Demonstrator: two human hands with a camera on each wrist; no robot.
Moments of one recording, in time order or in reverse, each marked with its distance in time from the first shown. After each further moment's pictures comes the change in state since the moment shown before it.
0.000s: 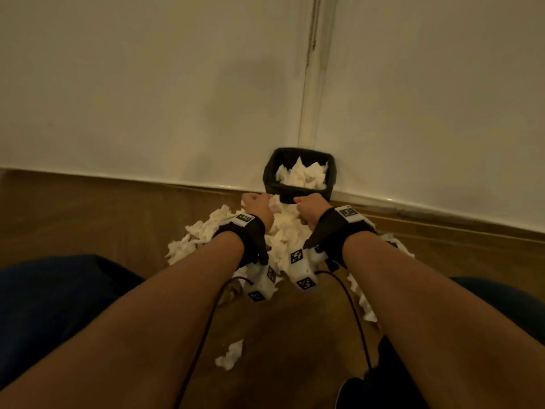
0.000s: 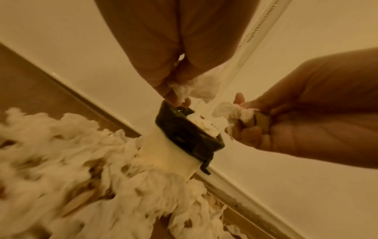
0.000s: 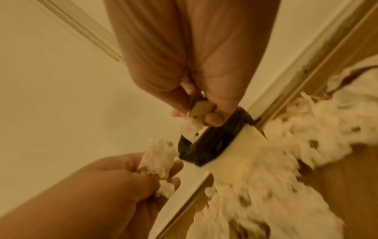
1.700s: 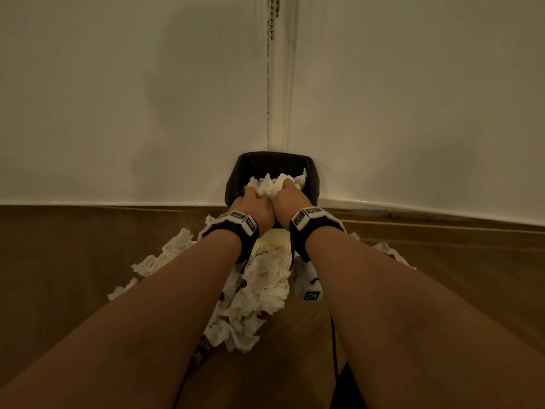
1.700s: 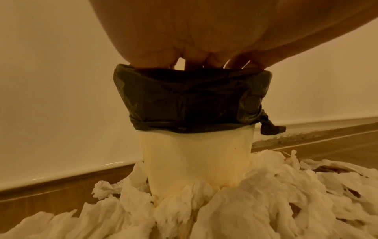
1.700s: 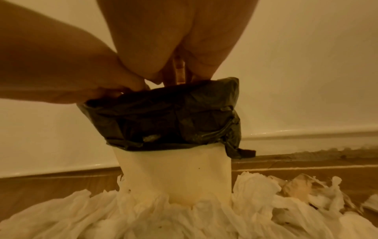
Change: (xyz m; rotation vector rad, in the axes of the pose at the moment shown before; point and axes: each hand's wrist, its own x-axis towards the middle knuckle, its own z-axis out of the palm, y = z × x) left_hand 0.148 0.032 0.048 0.614 -0.029 0.438; right_hand 0.148 0.011 -0.017 -0.803 0.241 -0.182
